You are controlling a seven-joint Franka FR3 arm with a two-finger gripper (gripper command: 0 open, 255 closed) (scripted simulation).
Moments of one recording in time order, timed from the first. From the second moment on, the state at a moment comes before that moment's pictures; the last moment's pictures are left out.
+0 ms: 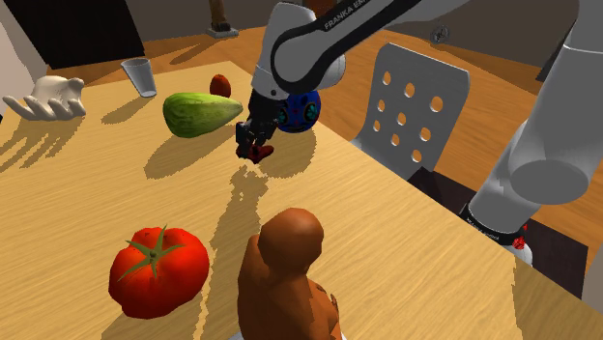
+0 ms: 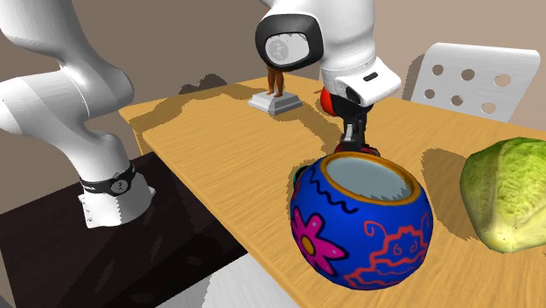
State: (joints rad) arm 0.13 0.14 0.41 -2.13 0.33 2.55 0.08
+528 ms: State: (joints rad) arm 0.13 0.08 0.41 -2.09 0.33 2.45 0.10
